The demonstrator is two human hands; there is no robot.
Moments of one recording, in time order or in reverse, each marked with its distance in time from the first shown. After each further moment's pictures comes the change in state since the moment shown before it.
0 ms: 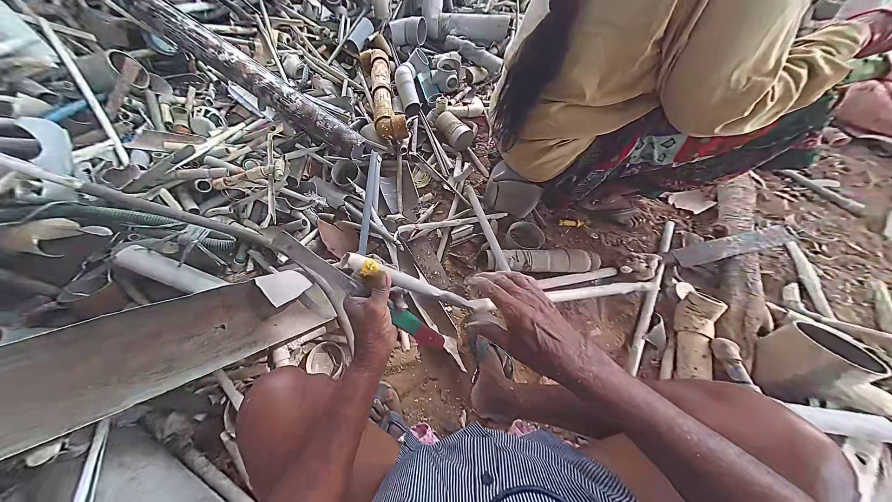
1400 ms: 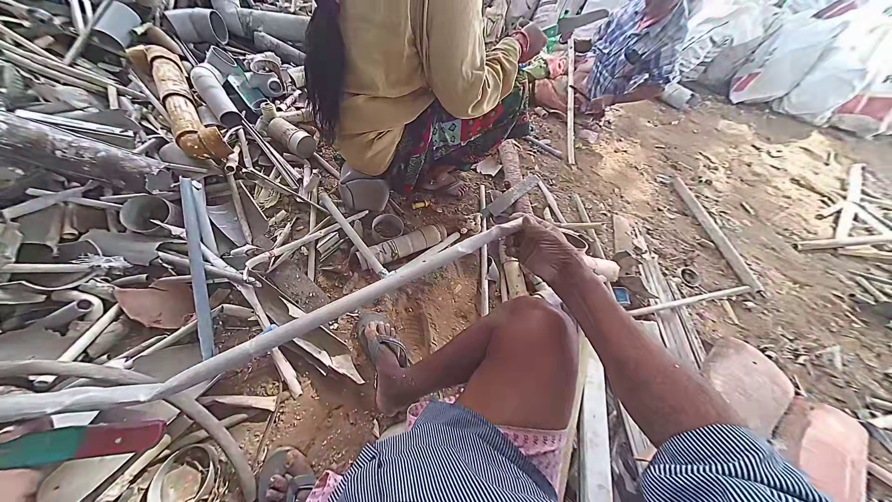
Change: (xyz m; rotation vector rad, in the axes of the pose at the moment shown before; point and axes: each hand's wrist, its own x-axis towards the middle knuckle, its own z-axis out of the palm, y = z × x) left_hand 0.090 0.055 -0.099 -0.092 -0.327 -0.048; right_hand -0.150 0.148 -0.139 1.237 0.839 0.893
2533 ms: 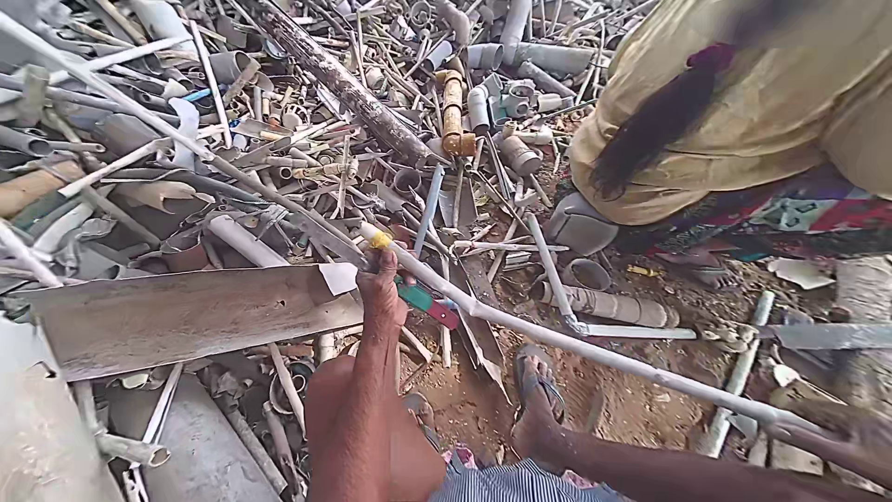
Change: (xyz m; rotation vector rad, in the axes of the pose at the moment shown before) left_hand -0.007 0.000 0.047 -0.122 0.412 0.190; right_hand 0.002 0.018 0.025 -1.721 -0.705 0.032
